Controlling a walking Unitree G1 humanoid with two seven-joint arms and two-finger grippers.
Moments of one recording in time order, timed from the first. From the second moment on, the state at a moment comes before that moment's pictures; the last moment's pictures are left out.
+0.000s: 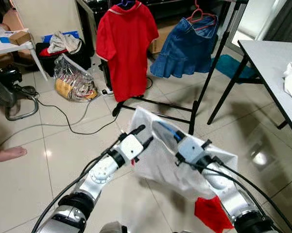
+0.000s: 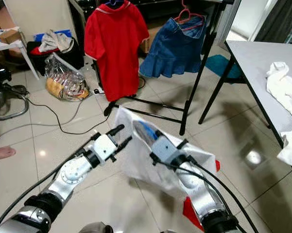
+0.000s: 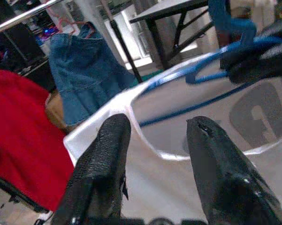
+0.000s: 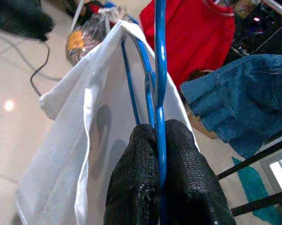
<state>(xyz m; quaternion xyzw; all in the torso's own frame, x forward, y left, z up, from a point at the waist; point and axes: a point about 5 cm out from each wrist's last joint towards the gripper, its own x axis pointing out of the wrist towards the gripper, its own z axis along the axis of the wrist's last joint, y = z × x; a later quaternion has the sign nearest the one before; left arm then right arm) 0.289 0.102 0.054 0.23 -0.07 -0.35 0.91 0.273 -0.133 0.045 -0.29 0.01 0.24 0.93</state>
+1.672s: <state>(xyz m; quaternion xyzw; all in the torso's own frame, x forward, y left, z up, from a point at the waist) 0.311 0.166 0.069 0.35 -0.02 -0.34 0.87 0.269 -0.130 0.049 -0.35 -0.04 0.35 0.87</state>
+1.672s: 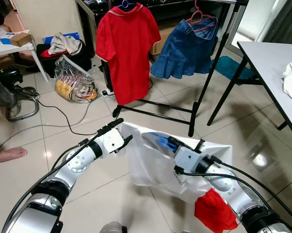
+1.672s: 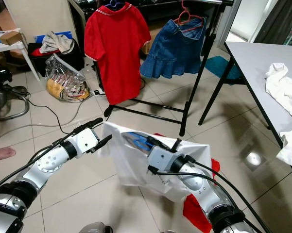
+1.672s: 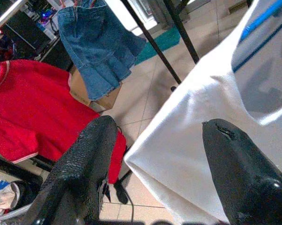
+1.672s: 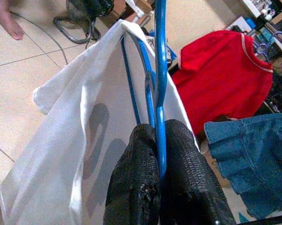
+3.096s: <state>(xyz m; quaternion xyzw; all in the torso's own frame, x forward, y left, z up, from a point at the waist) 0.314 0.140 0.047 0.29 0.08 -0.40 0.86 0.252 -0.115 0.059 -0.33 -0.08 0.43 0.84</state>
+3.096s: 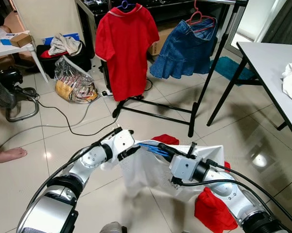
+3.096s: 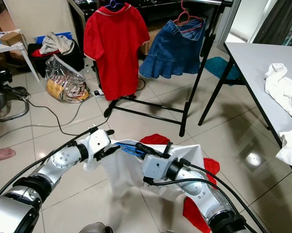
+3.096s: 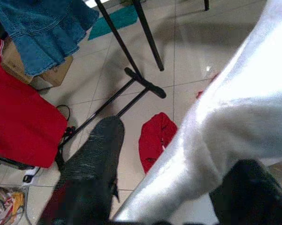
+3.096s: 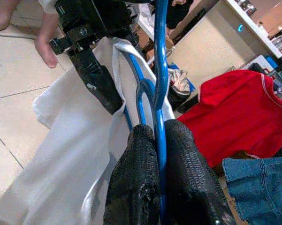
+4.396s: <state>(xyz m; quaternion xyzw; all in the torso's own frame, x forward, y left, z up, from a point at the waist) 0.313 0.135 0.047 0.27 0.07 -0.40 0.87 0.254 -0.116 0.063 -0.34 -0.09 0.42 0.84</state>
